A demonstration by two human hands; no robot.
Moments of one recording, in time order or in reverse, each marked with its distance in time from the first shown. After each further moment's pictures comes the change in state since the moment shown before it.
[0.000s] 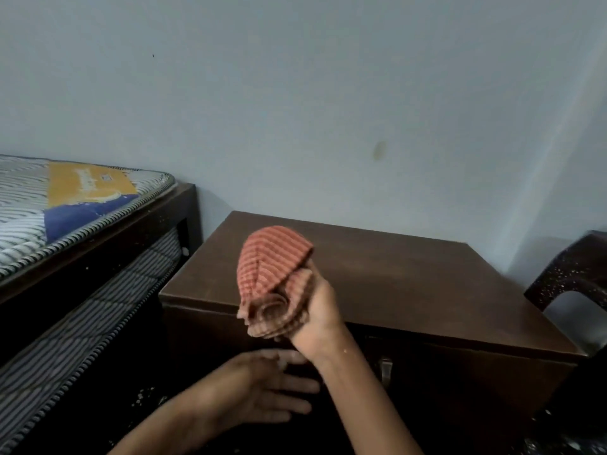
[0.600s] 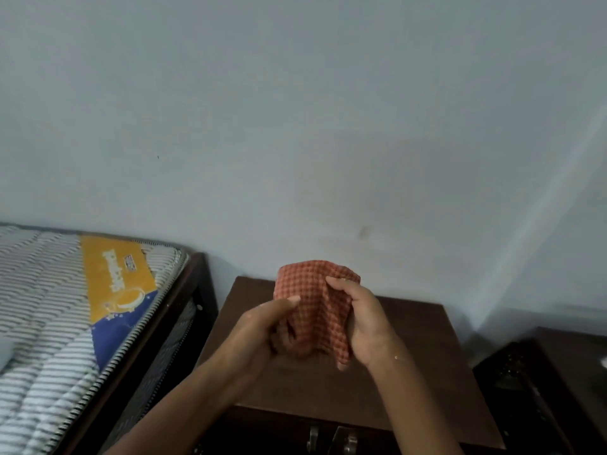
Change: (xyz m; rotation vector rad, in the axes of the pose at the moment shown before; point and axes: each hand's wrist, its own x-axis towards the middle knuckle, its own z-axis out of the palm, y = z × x) left_hand -0.019 0.272 0.072 -0.187 0.287 0.184; right_hand 0.005 -0.228 0.088 -0.134 0.144 0.171
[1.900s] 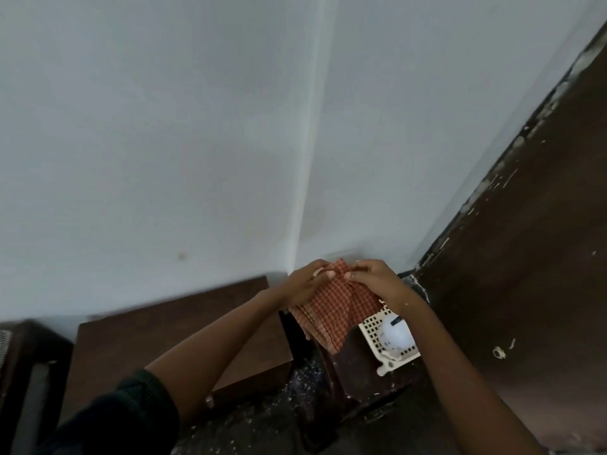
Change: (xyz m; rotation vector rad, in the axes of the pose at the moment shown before) left_hand 0.039 0.092 0.434 0.990 -0.751 0.012; right_hand -0.288 -0.338 -0.142 -0.717 0.709 0.022
